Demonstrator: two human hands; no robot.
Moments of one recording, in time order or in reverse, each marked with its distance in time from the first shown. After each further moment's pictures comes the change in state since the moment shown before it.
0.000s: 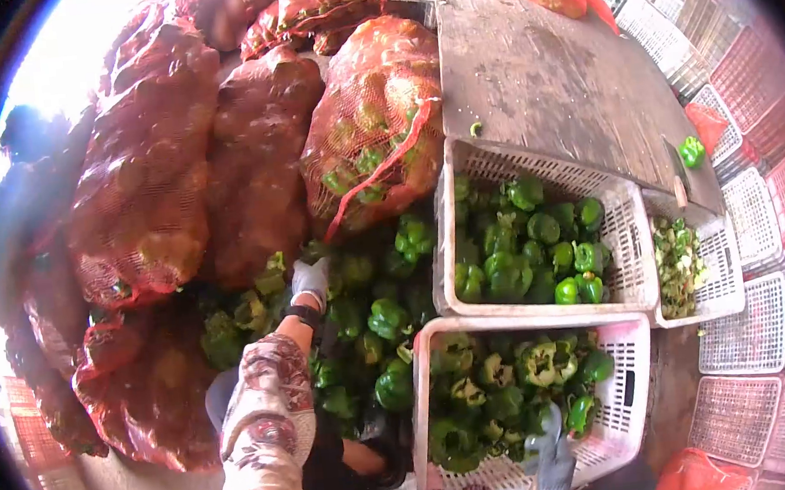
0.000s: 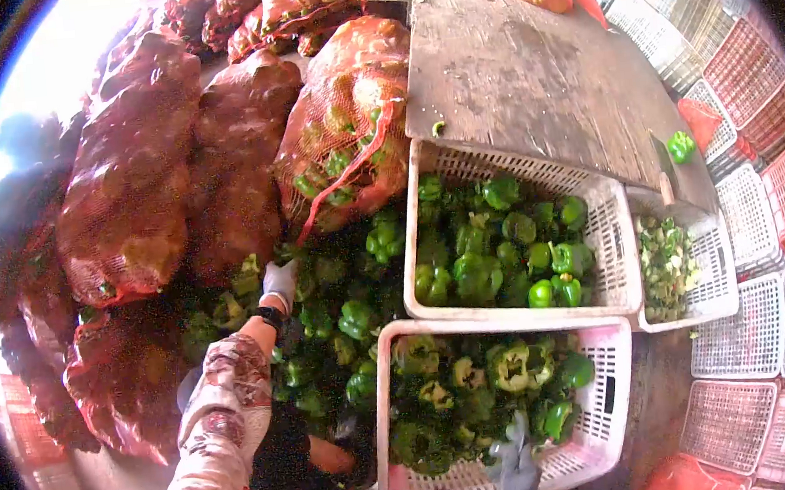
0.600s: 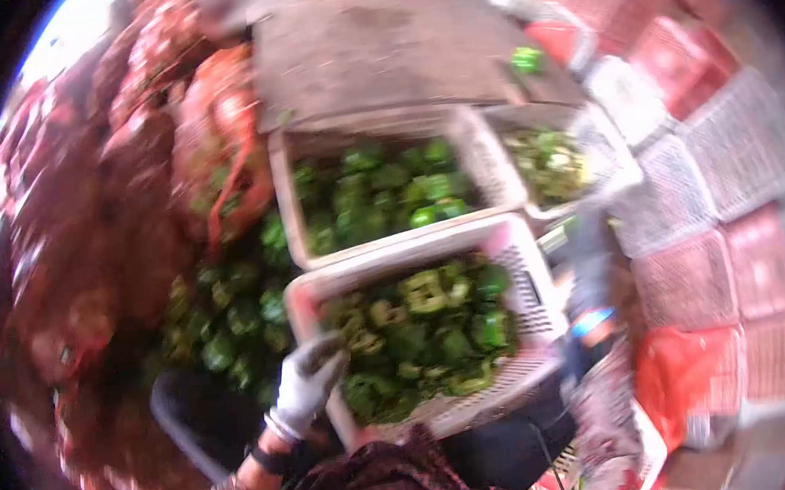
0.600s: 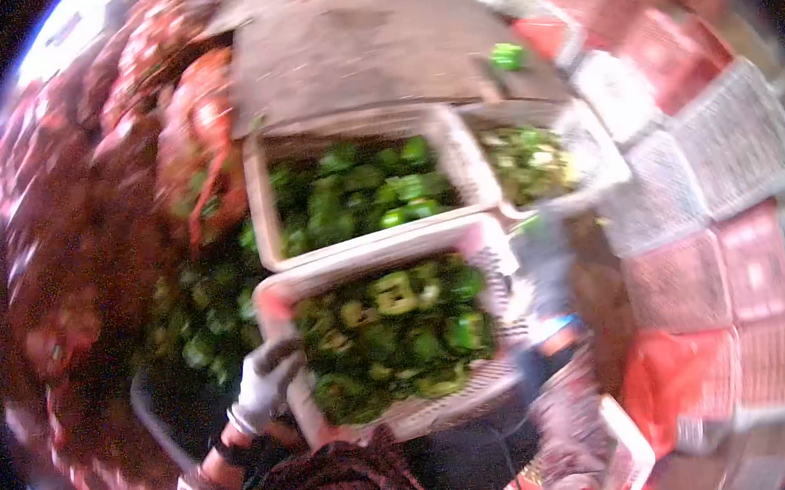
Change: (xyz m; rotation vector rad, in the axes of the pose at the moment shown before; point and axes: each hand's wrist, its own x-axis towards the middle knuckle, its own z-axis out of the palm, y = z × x) left_hand -0.358 0.047 -0.085 -0.331 -0.917 0.473; right_hand 0.061 -0.173 -0.132 0.184 0.146 -0.512
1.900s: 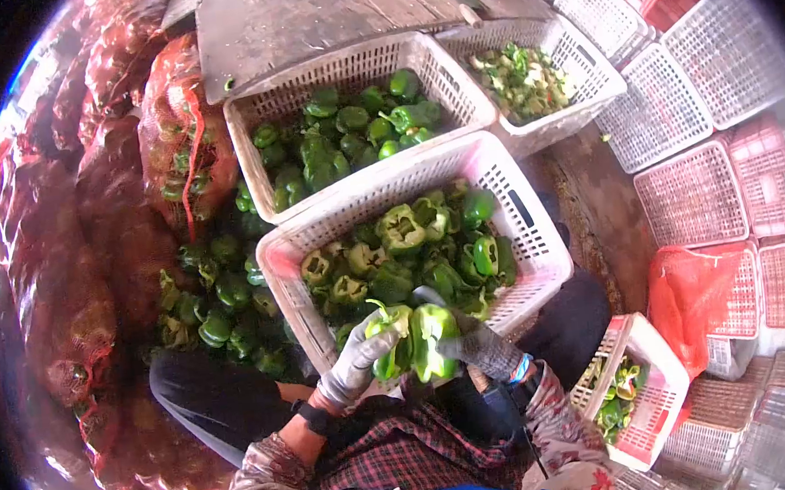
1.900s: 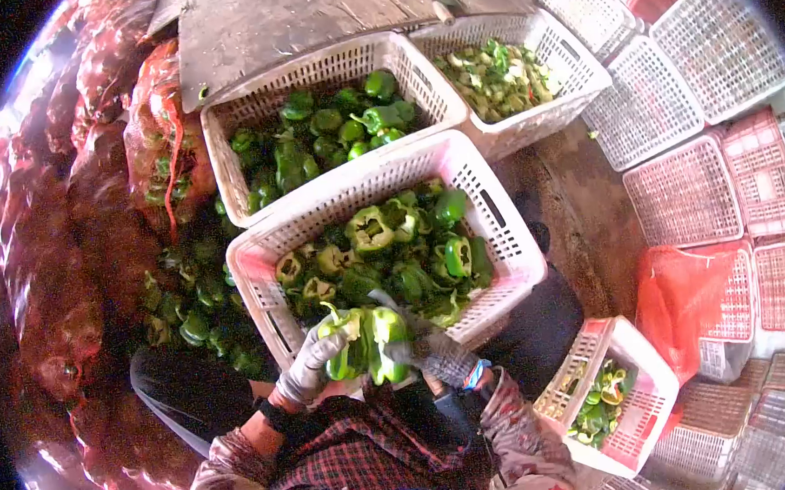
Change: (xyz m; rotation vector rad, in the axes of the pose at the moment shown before) left_hand -0.021 -0.042 0.084 -0.600 -0.532 -0.150; right_hand -0.175 0.127 0.023 0.142 -0.630 0.305
